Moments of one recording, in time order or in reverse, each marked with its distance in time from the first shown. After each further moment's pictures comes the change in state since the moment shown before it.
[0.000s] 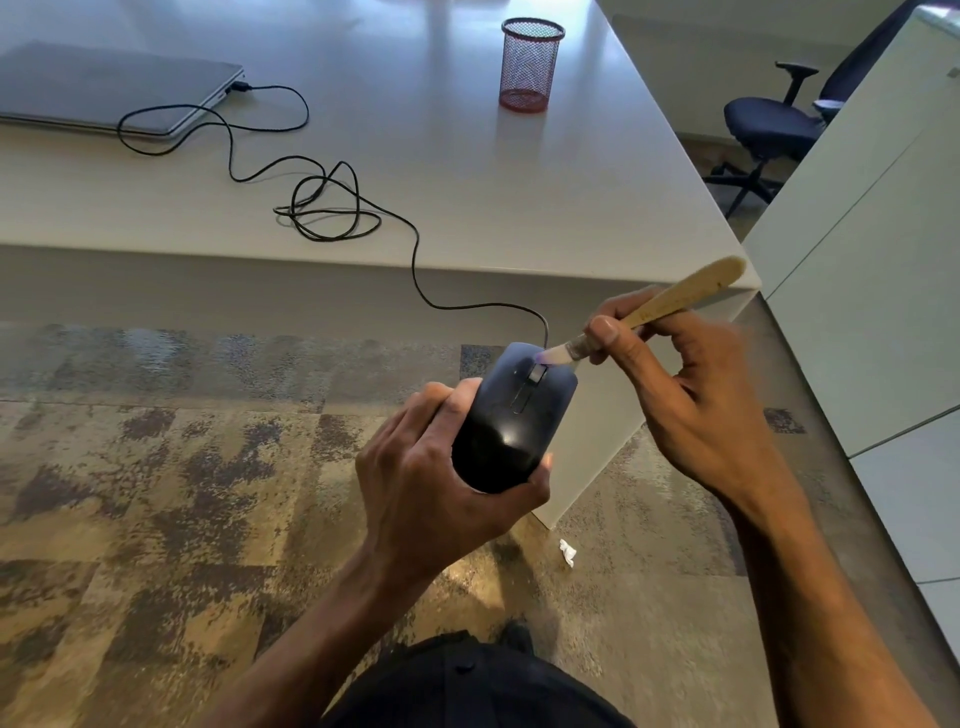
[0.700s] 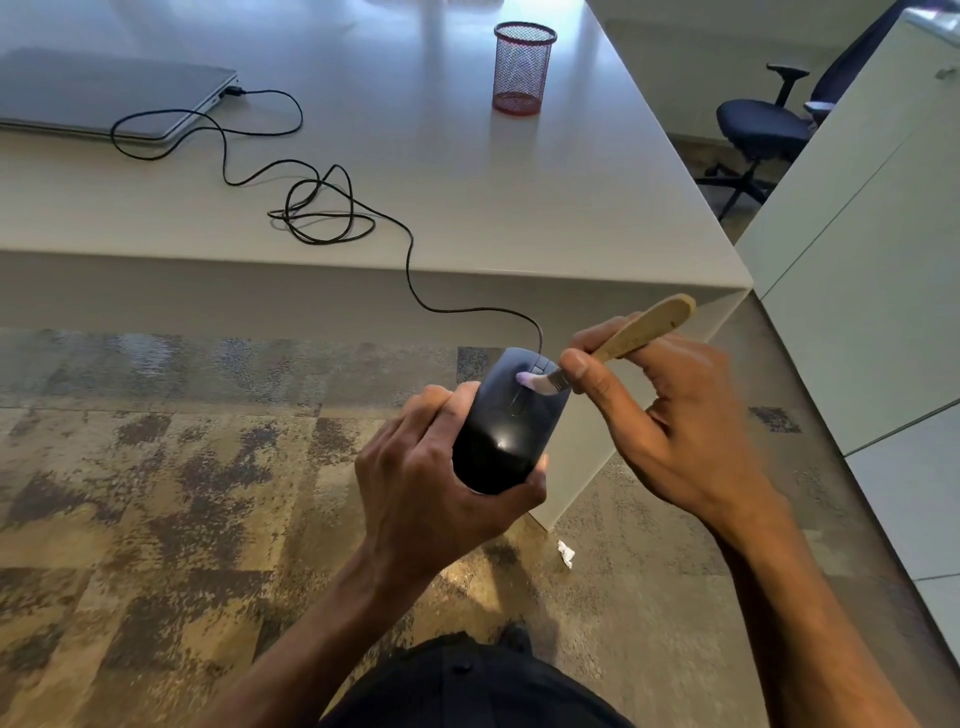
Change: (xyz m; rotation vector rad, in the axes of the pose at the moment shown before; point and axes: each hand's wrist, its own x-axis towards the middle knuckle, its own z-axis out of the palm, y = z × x) left_hand -0.001 0.002 0.002 0.032 -0.009 0.003; right_hand -0.012 -0.014 0.003 -0.112 -0.035 -0.125
